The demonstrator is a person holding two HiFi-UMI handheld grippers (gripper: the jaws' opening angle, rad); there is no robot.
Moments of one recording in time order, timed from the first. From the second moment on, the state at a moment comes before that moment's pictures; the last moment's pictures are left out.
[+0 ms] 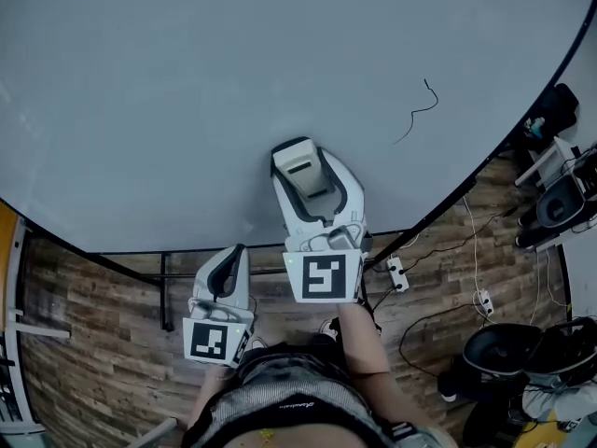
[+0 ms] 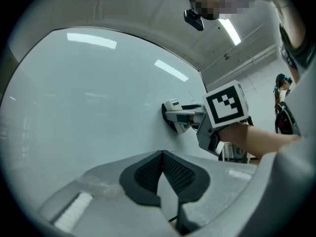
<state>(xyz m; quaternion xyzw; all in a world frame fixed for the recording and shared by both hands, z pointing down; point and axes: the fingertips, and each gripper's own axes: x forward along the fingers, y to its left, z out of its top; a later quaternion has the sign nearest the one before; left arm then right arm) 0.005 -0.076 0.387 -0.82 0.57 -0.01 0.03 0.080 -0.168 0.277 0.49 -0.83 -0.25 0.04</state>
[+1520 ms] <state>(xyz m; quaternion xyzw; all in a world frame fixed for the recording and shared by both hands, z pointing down) 0.171 -0.126 0.401 -0.81 0.59 -0.03 0.01 0.272 -0.205 0.251 0.52 -0.81 -0.25 0.01</state>
